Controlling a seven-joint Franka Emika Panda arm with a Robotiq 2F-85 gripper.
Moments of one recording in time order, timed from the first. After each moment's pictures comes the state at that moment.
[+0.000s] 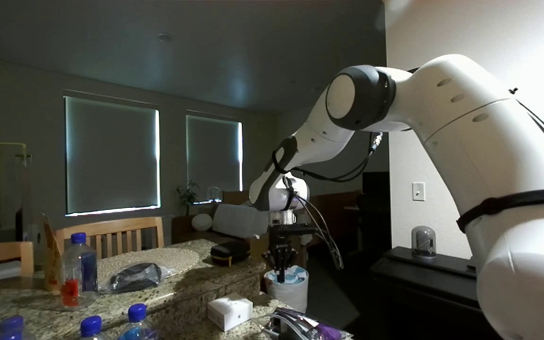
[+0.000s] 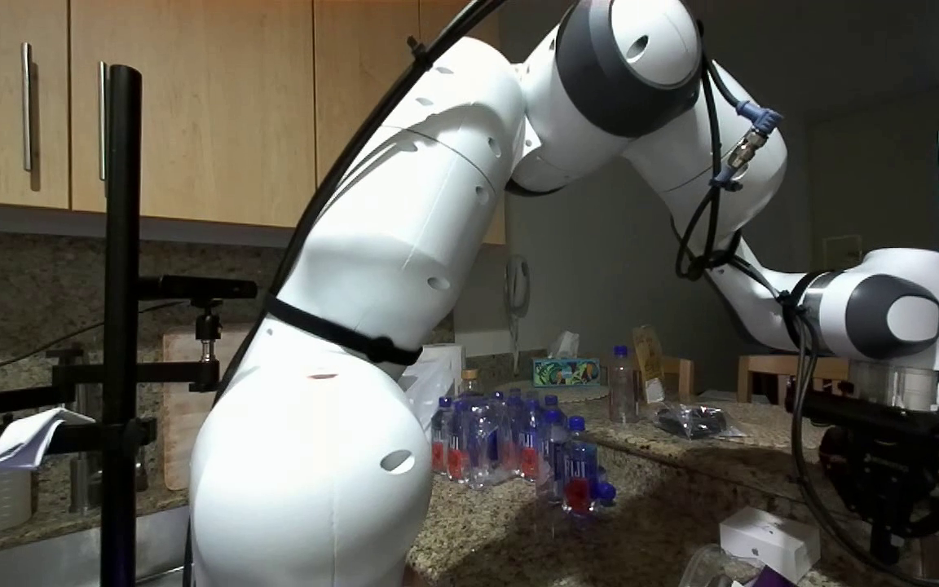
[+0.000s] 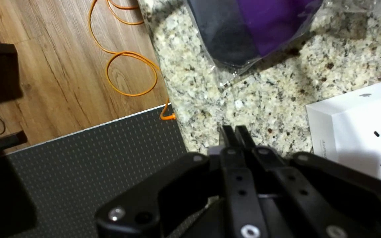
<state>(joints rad) -0.22 0.46 -0.10 -1.81 0.13 2.18 -0.04</state>
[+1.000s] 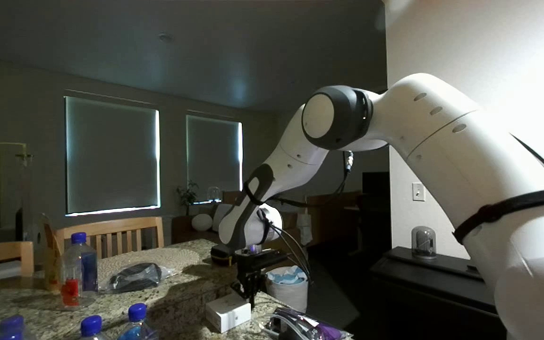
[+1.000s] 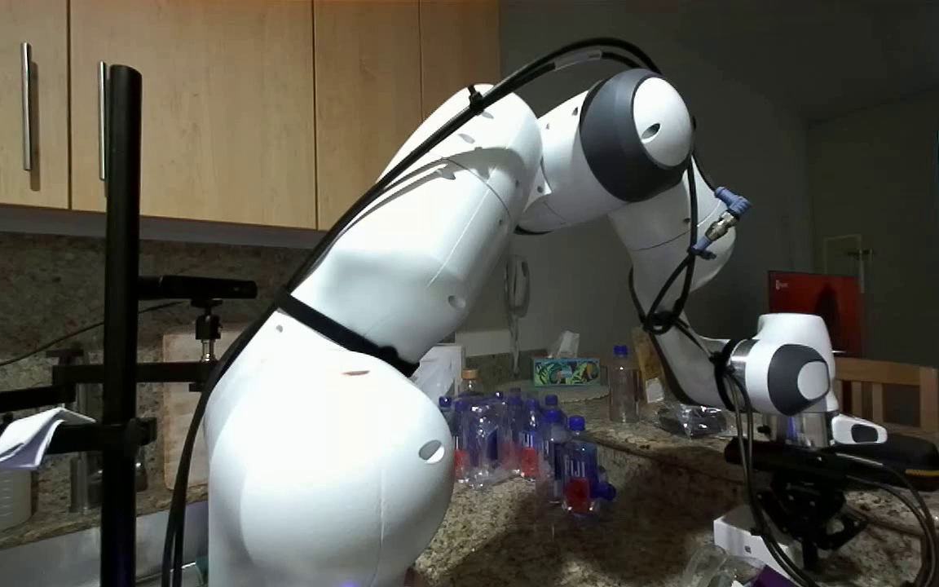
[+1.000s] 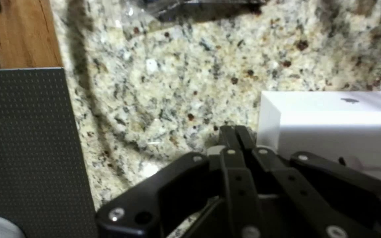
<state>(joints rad) -0.08 0.60 -0.06 -1.81 0.01 2.45 -0.04</state>
